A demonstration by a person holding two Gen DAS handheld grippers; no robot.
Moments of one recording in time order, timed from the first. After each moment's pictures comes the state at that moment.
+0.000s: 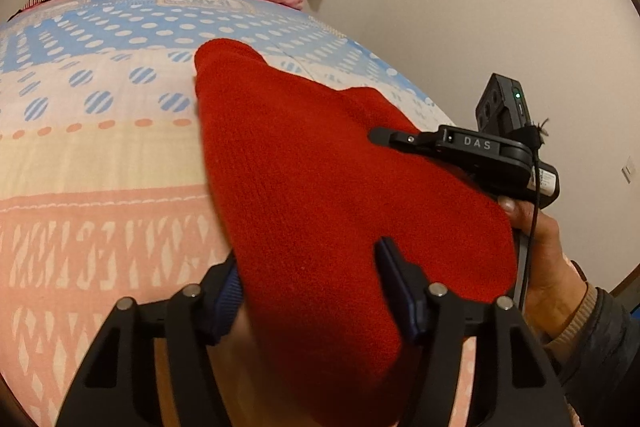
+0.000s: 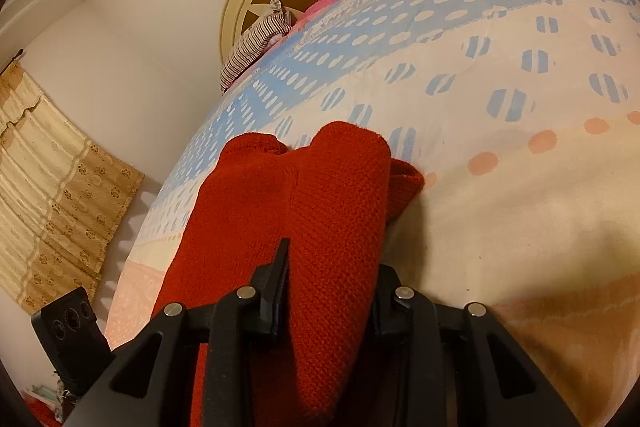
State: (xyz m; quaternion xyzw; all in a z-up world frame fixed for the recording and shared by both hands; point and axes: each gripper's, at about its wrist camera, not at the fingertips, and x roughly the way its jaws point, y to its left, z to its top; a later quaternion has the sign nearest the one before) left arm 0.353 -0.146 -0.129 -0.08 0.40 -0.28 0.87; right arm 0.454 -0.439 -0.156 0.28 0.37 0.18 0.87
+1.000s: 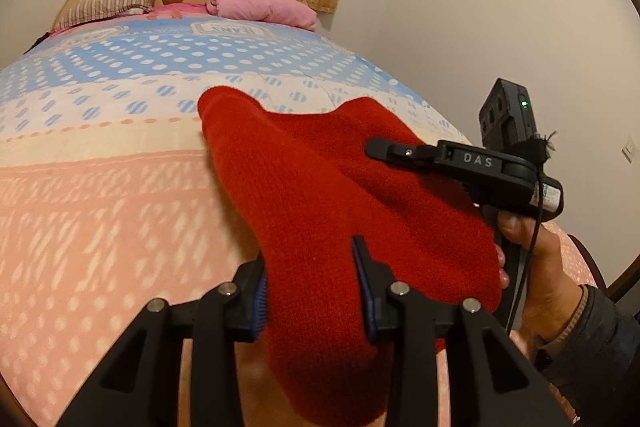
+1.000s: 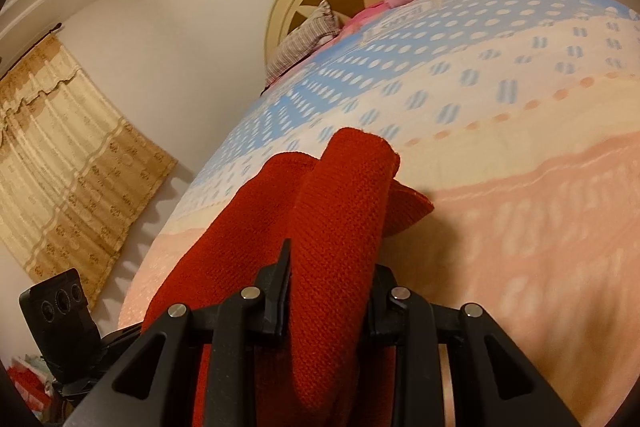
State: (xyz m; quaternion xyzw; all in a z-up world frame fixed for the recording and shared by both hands) left arm 0.250 -0.082 -0.086 -0.05 0.37 -0.24 0.89; right arm 0.357 -0.341 -0.123 0.26 0.33 0.23 0.88
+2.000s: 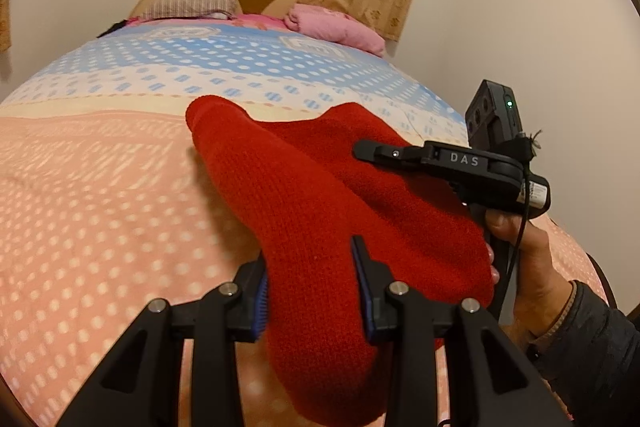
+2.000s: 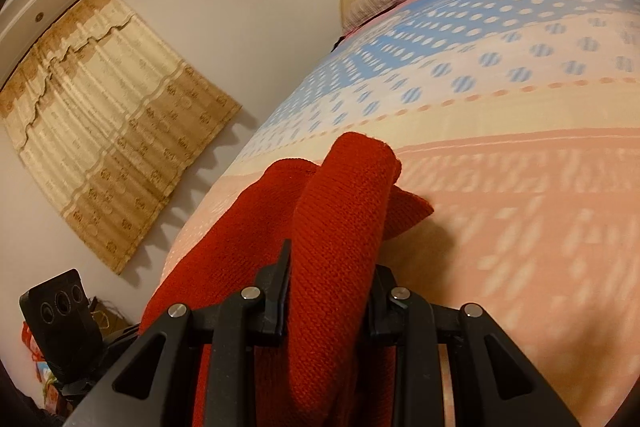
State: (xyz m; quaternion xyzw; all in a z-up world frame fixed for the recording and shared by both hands) left arm 0.170 0.034 -0.076 -0.09 0.36 -0.13 0.92; right arm 0.344 -0.170 -0.121 0.23 0.36 0.36 0.83
